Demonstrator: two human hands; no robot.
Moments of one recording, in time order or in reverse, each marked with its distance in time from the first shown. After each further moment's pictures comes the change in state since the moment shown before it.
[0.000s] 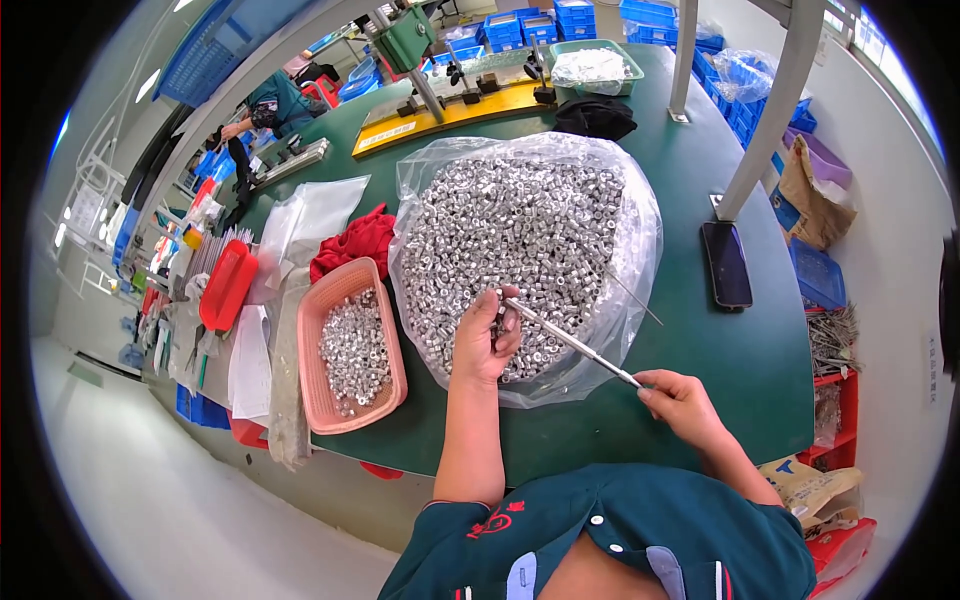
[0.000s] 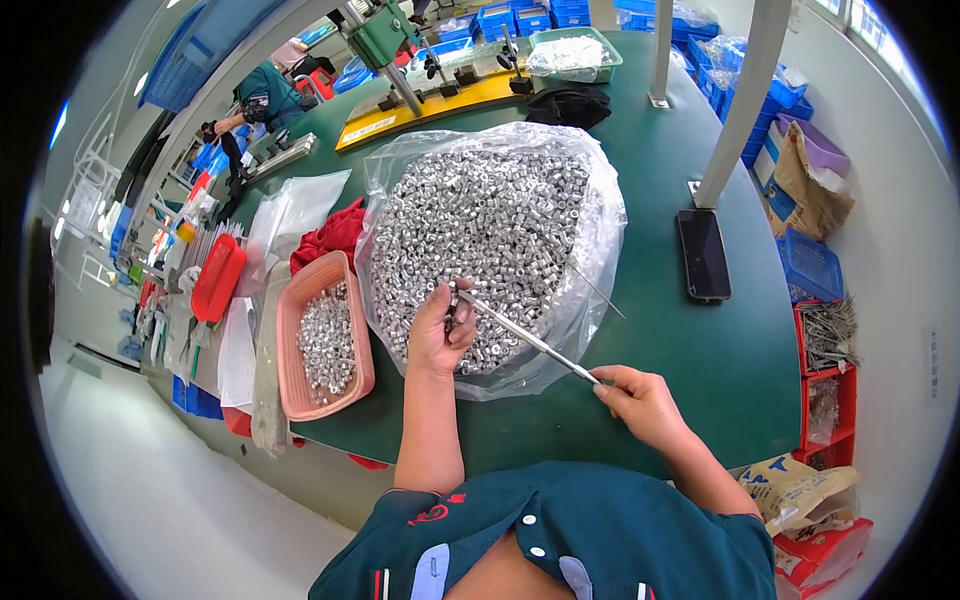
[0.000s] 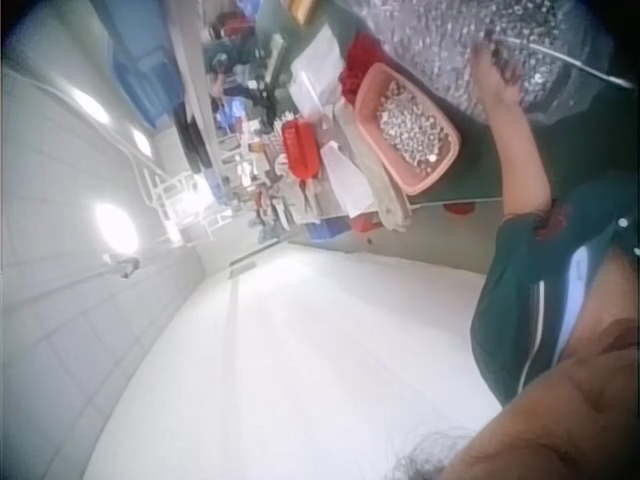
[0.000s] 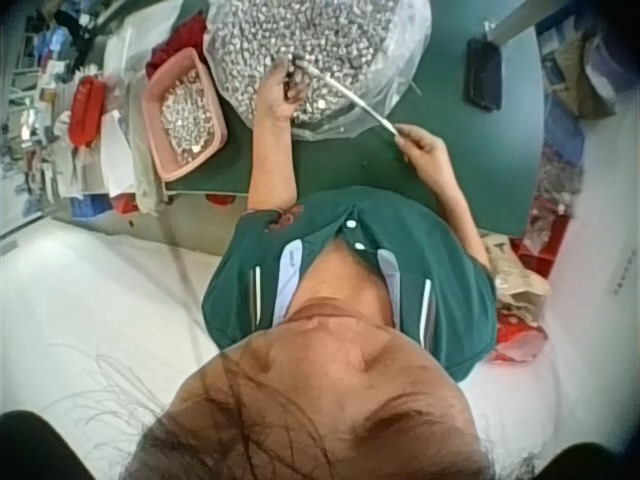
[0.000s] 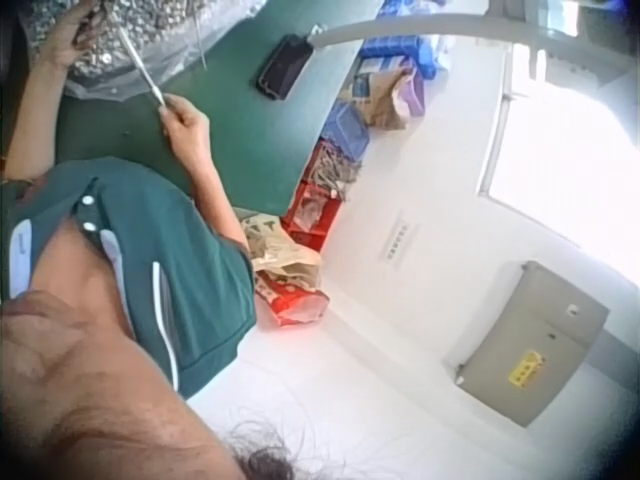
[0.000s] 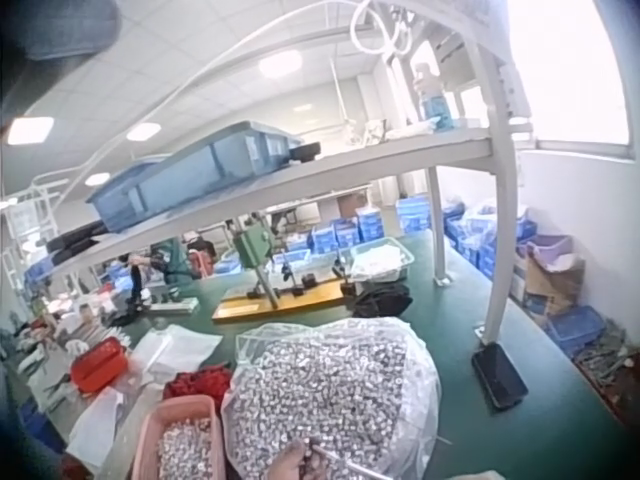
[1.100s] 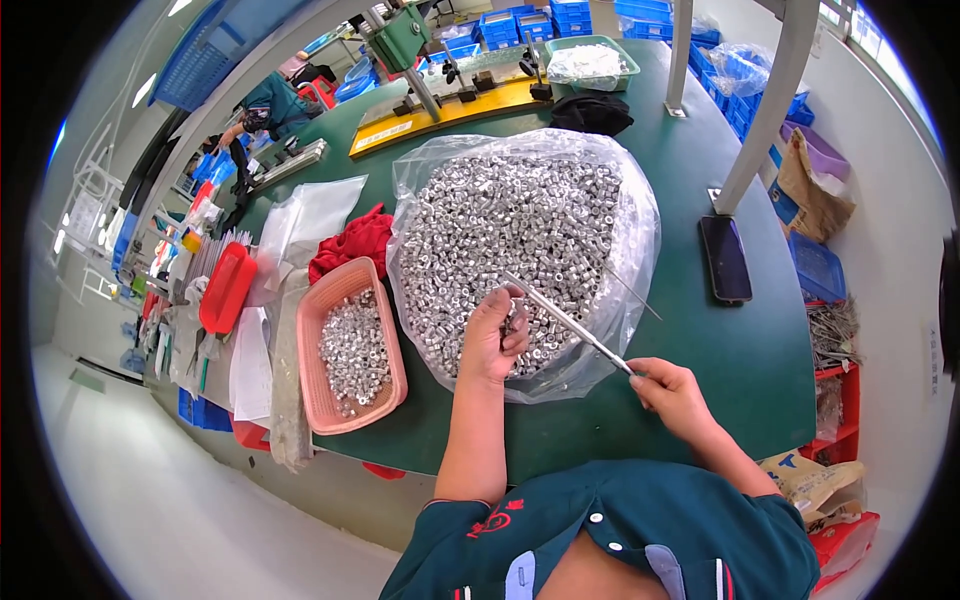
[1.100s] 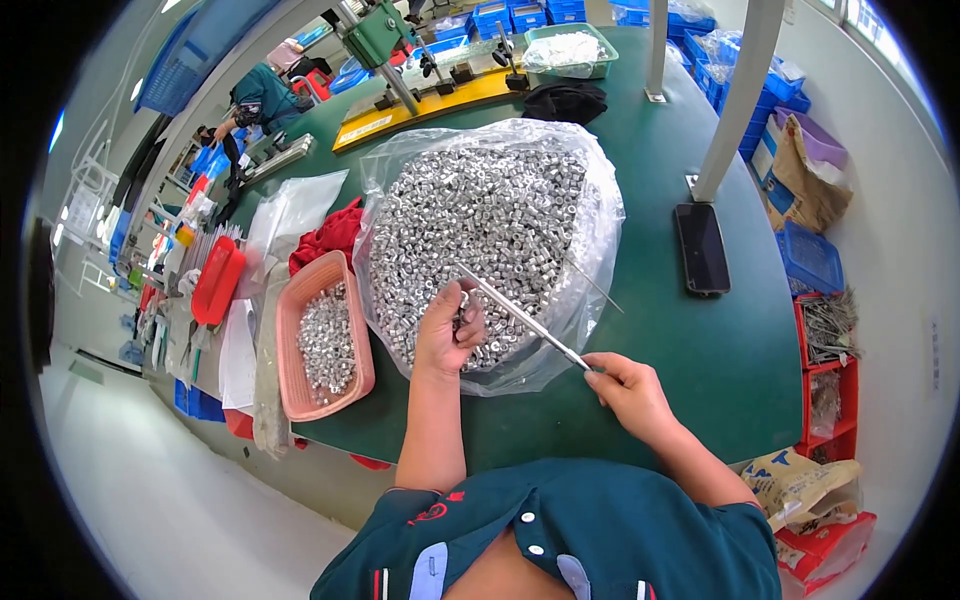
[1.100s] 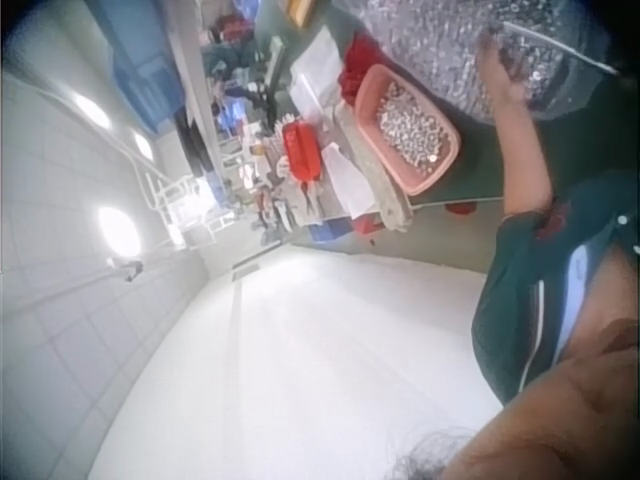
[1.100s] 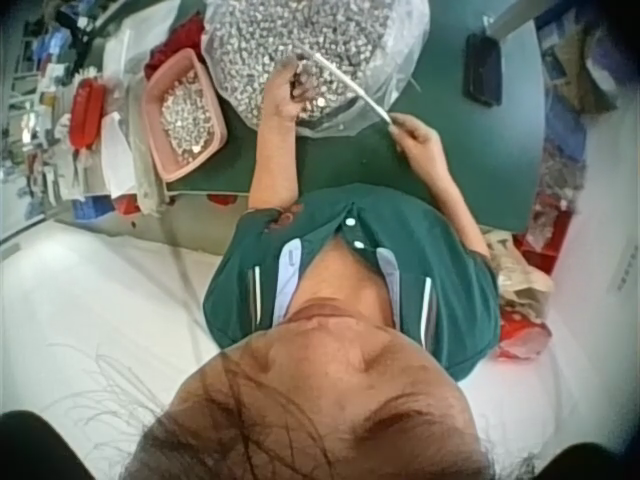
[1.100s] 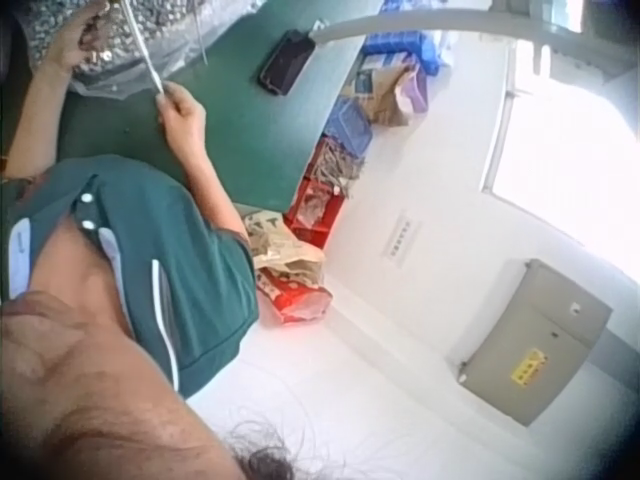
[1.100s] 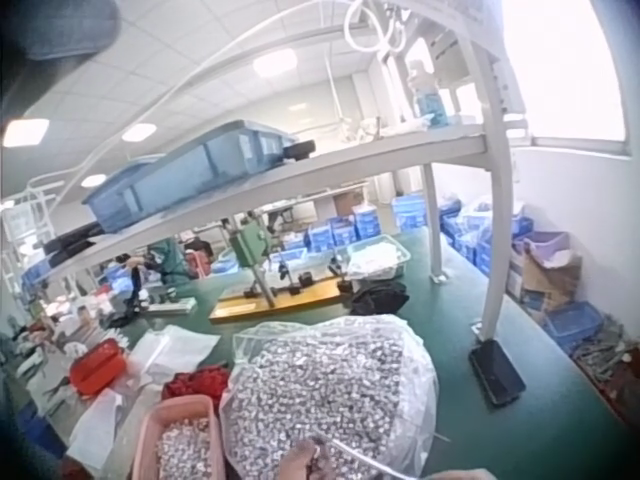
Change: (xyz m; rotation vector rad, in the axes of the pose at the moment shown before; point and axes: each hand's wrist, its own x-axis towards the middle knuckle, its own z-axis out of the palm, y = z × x) left_hand 0.000 -0.008 0.011 0.046 0.028 -0.054; right_hand 0.009 0.002 0.014 0.082 0.070 -0.028
